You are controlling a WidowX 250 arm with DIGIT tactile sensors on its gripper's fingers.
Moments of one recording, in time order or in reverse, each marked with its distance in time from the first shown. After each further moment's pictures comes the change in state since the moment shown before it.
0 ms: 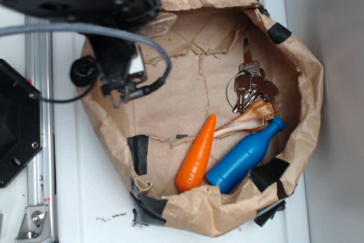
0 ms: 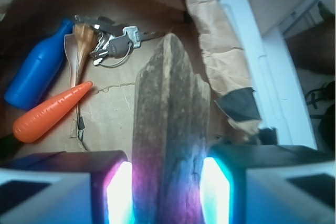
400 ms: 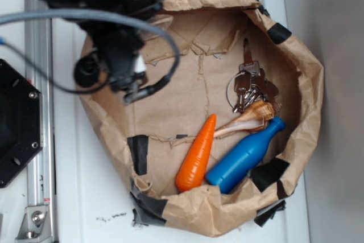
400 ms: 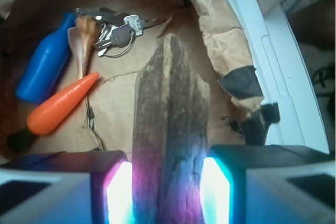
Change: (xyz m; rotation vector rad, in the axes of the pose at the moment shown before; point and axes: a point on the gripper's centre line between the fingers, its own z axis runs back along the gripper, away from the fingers) arm 0.006 -0.001 -0.004 -0.024 0.118 0.094
